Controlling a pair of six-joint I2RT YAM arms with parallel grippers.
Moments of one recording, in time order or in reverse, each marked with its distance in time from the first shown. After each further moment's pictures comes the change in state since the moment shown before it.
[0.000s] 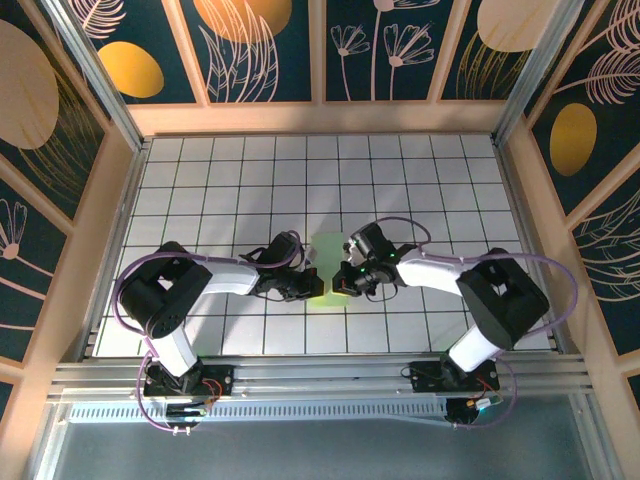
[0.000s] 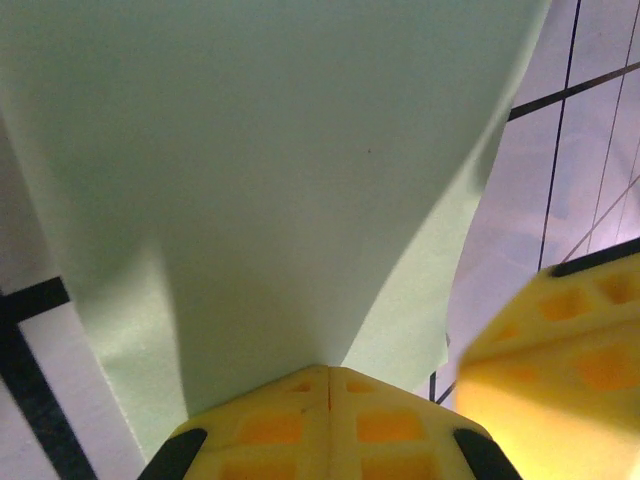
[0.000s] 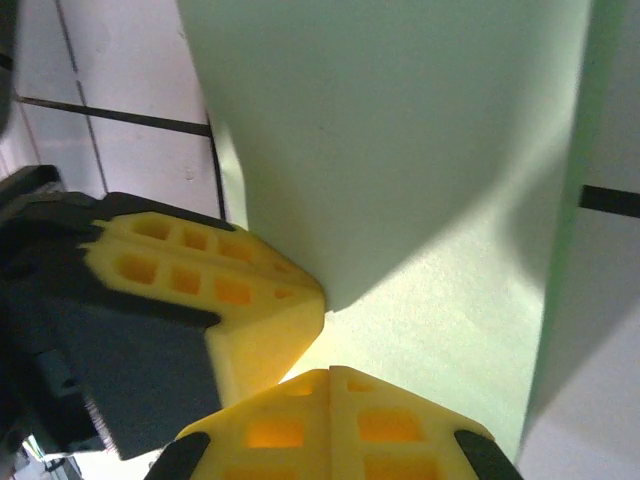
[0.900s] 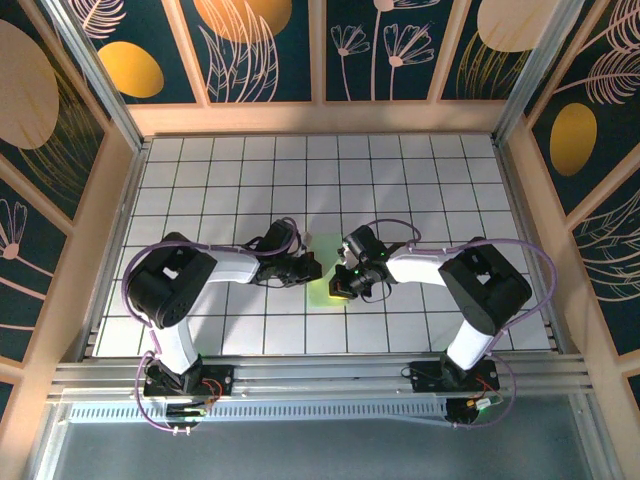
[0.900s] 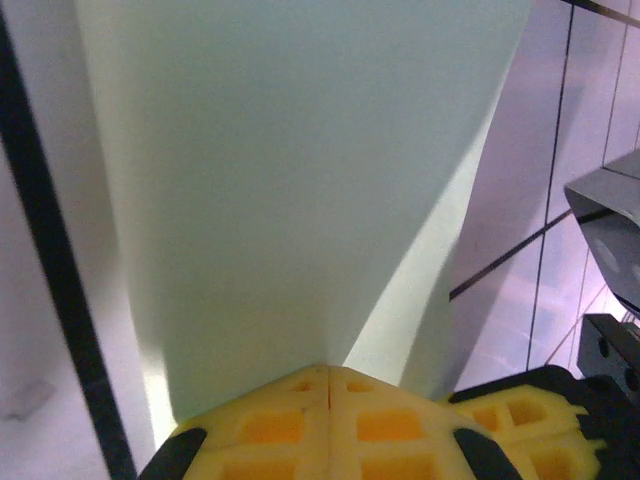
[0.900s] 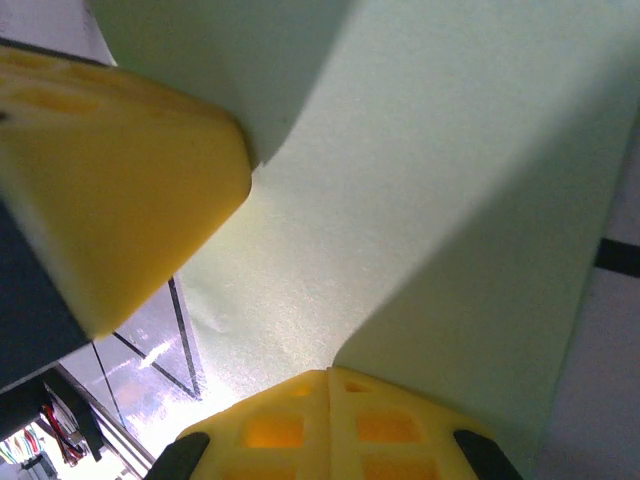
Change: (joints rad) left arm 0.082 0.073 0.072 0.043 -0.029 0.002; right arm 0.015 0.097 0.038 -0.016 0.015 -0.029
